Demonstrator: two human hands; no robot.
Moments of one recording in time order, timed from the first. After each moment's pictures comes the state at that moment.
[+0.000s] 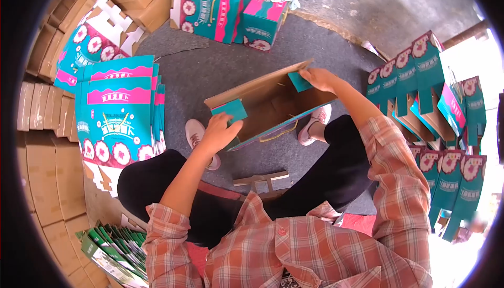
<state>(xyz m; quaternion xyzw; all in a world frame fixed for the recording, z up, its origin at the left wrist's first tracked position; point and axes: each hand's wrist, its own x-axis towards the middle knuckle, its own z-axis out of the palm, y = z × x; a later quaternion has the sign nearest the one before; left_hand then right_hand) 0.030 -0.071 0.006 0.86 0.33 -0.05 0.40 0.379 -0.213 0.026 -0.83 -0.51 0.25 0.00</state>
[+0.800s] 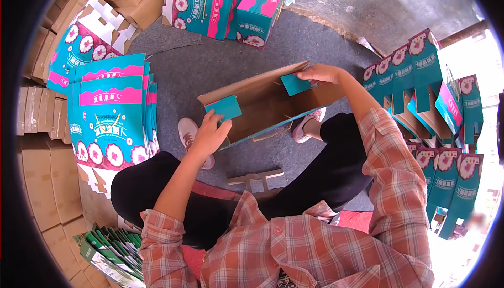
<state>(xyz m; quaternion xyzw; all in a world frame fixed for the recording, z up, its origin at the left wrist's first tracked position) 0.023 -0.074 0.009 0.83 0.36 -0.02 0.42 0.398 -0.220 0.041 -0.78 -0.33 0.51 0.14</state>
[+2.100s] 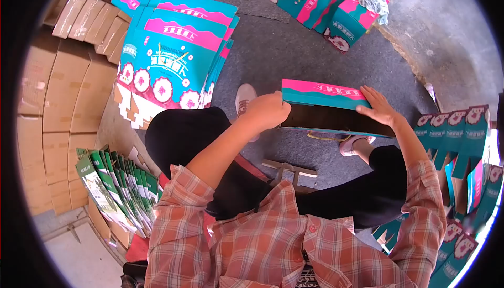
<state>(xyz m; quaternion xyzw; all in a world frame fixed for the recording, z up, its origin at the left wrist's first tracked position) -0.004 -0.060 0.047 0.85 0.40 -0.07 0.34 0.336 -0.209 0.023 -0.74 -0.62 0.27 -0.03</state>
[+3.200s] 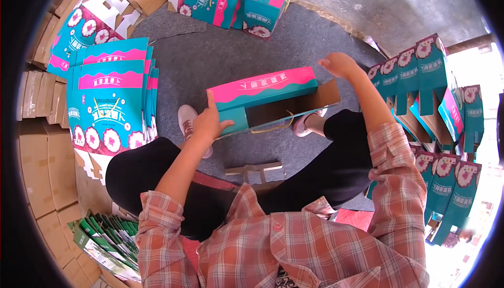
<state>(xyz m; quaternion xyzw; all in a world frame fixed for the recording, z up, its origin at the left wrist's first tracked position) 0.023 -0.070 -0.023 0.90 0.37 -0.09 0.24 0.413 -0.229 0.052 -0.87 -0.42 0.26 -0.03</state>
